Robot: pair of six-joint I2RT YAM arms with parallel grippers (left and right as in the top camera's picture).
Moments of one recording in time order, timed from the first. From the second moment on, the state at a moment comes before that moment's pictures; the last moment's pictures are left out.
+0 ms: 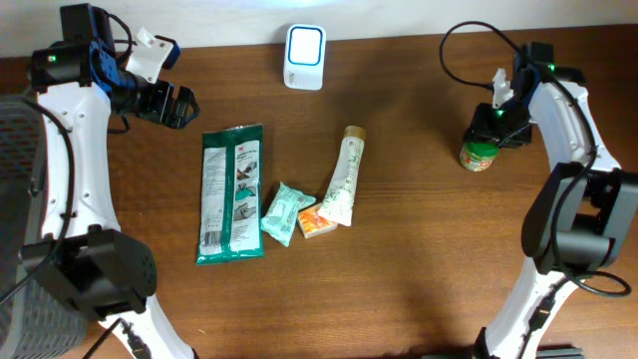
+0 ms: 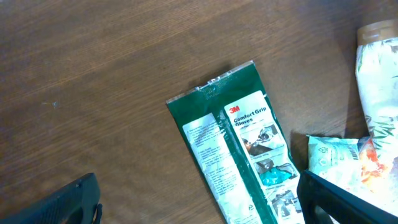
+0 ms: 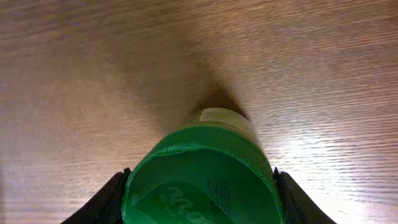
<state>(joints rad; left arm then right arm) 0.13 2.04 2.14 -1.28 0.31 0.49 -0.23 2.12 1.77 -1.05 -0.13 -0.02</state>
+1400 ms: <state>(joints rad) 0.13 2.04 2.14 -1.28 0.31 0.49 0.40 2.09 1.50 -0.66 -0.14 0.43</state>
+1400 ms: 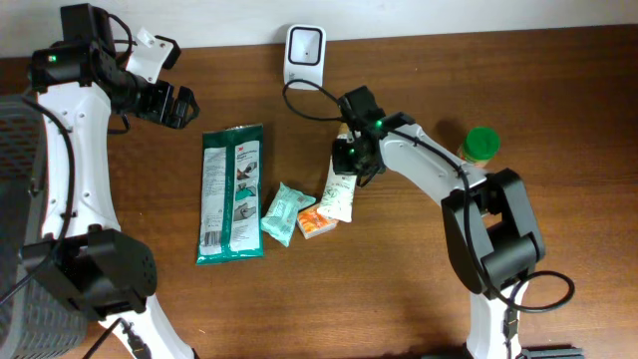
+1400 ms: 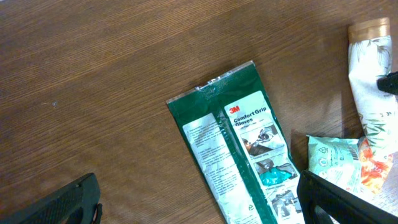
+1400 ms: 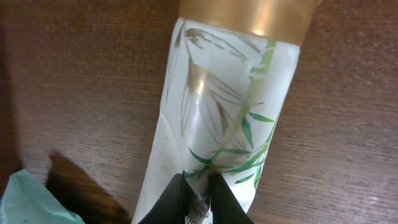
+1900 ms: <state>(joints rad) 0.13 2.04 2.14 -1.28 0.31 0.49 0.56 2.17 1.74 -0.94 -0.24 0.37</state>
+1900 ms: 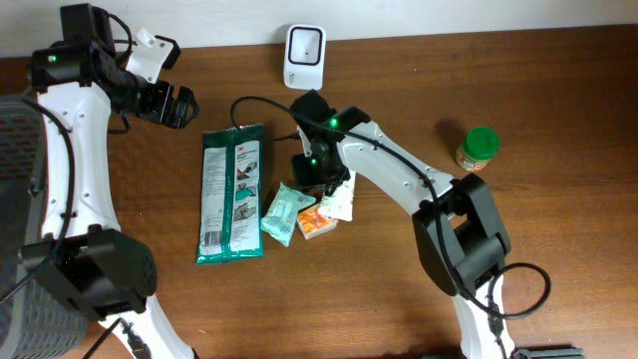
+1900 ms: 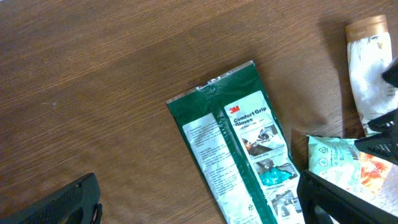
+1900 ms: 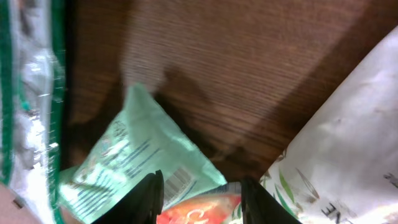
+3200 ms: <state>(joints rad) 0.13 2.04 2.14 -1.28 0.31 0.49 0.61 2.24 1.62 -1.02 0.50 0.21</state>
